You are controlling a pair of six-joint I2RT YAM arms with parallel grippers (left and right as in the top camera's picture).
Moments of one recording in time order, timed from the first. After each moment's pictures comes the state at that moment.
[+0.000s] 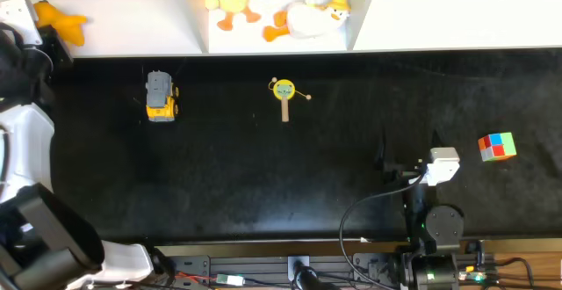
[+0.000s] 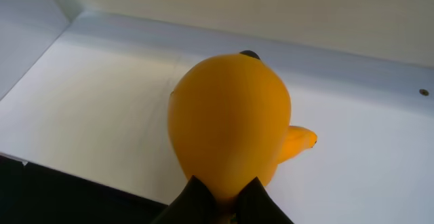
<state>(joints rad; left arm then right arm) 0.47 1.65 1.17 -0.02 0.20 0.10 0.06 0.01 0.02 -0.02 0.02 0.12</state>
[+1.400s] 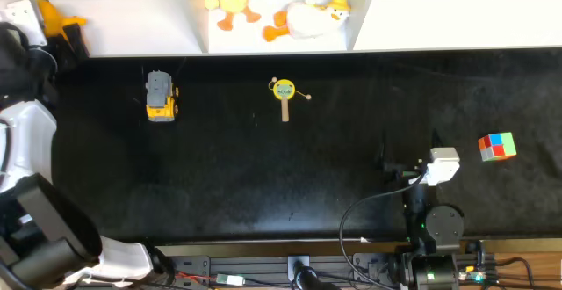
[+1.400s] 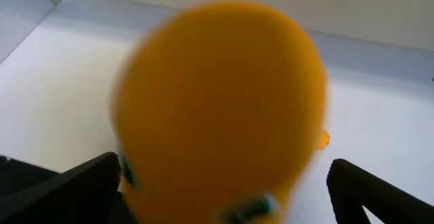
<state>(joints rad) 0.47 1.69 1.17 -0.01 0.20 0.10 0.06 0.01 0.02 -0.02 0.02 0.12</state>
